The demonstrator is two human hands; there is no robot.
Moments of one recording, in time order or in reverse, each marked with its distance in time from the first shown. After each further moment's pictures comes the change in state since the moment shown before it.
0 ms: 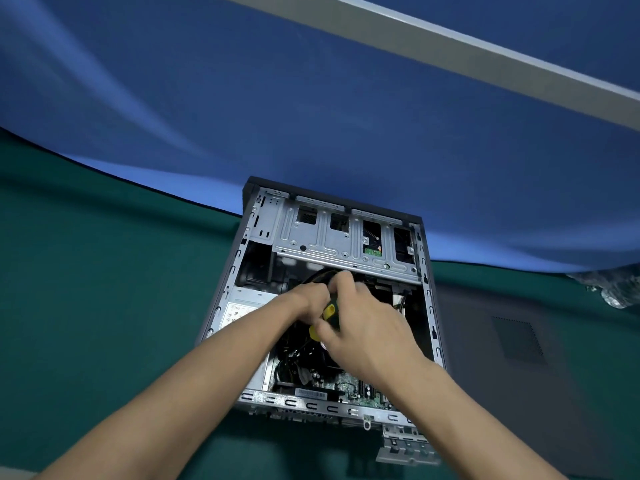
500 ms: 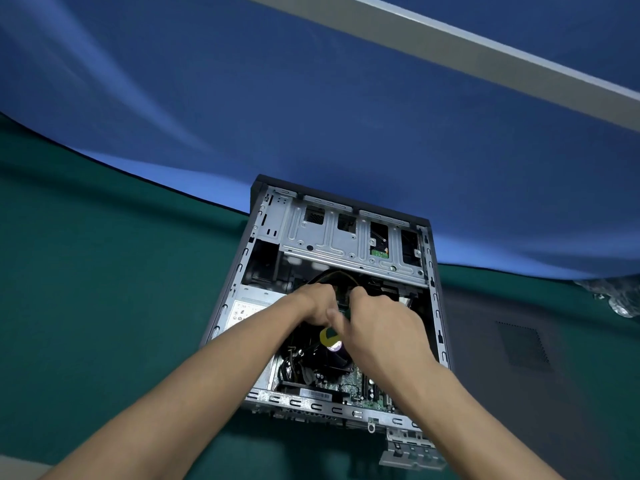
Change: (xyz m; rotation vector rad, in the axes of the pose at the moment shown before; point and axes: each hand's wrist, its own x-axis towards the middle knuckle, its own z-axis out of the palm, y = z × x) left_hand 0.009 -0.004 0.006 0.046 0.013 0.003; right_hand 0.002 0.004 0.000 -0.129 -0.010 0.072
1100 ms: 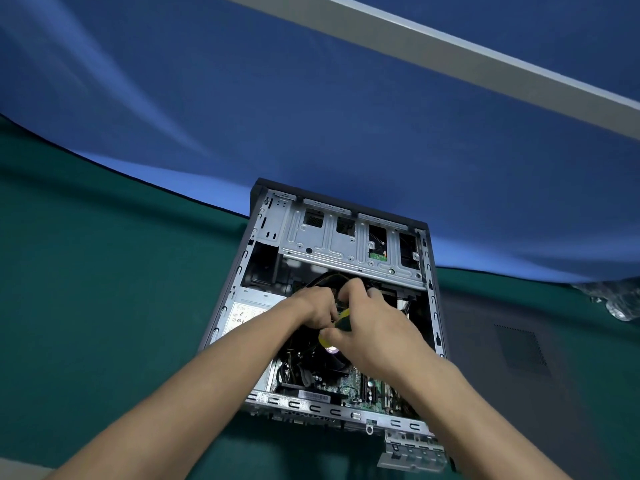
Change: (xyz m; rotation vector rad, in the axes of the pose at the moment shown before) left_hand 0.001 -0.001 0.002 -0.009 0.010 0.002; right_hand 0.002 -0.003 -0.006 0.138 -0.131 0.054
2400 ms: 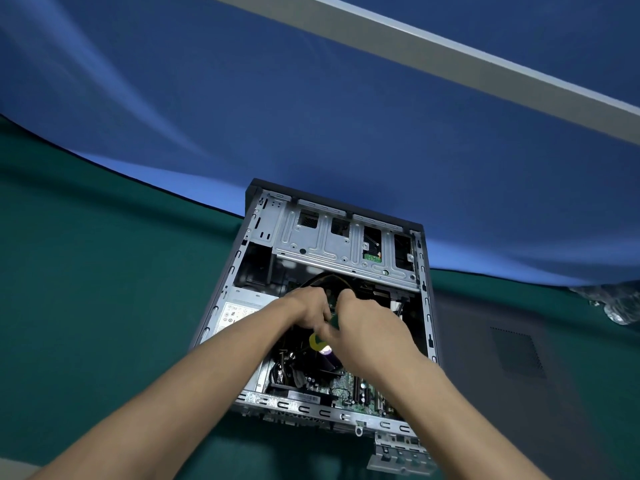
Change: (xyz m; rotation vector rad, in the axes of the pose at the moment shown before) left_hand 0.008 -0.004 0.002 0.016 0.004 0.008; right_hand -0.001 0.002 -0.003 -0.027 -0.009 -0.031
